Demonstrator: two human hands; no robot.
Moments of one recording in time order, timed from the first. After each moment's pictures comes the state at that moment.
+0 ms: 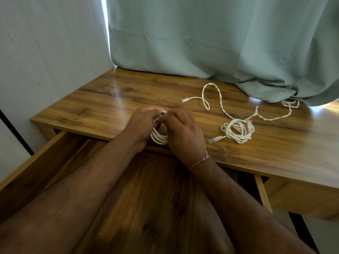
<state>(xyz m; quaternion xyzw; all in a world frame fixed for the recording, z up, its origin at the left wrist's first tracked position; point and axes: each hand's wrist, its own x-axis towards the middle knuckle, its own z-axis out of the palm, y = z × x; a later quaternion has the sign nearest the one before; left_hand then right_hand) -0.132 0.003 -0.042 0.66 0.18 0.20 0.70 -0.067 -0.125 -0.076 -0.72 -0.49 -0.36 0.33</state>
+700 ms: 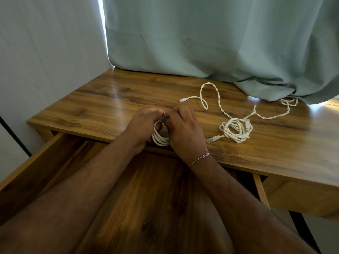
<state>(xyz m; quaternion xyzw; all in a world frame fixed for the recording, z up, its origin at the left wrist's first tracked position) -0.131 -0.001 -0.045 0.70 0.16 0.18 0.67 -0.060 -0.128 -0.073 -0.76 -0.46 -0.33 0.31</state>
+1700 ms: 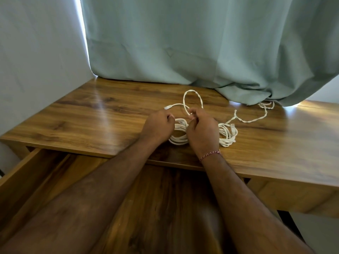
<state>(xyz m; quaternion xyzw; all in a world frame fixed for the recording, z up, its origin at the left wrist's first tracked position) -0.036 -0.030 -0.060 0.89 0.11 0.27 0.34 -0.013 -0.180 -0.053 -0.83 -0.25 -0.29 0.42</state>
